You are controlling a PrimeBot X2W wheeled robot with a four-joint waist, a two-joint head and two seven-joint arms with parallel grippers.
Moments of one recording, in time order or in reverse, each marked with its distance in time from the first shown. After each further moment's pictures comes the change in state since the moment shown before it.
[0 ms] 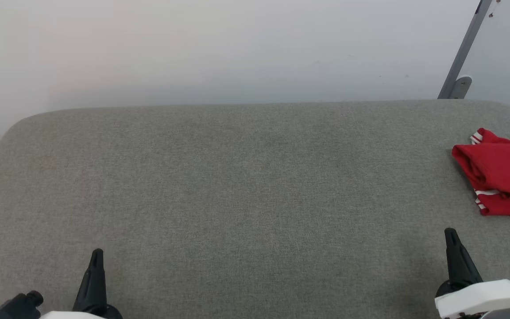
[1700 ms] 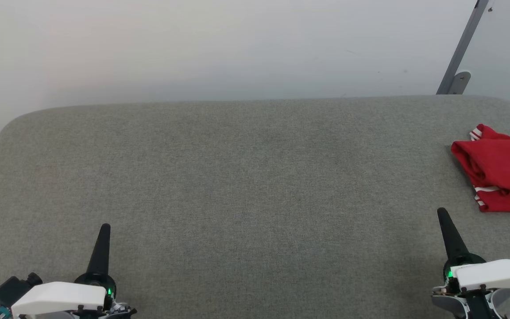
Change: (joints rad) left arm -0.135 -0.039 0.032 0.070 -0.537 0.000 0.152; right arm -0.091 0.020 -0.010 0.025 0.574 0.000 0.129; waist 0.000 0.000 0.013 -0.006
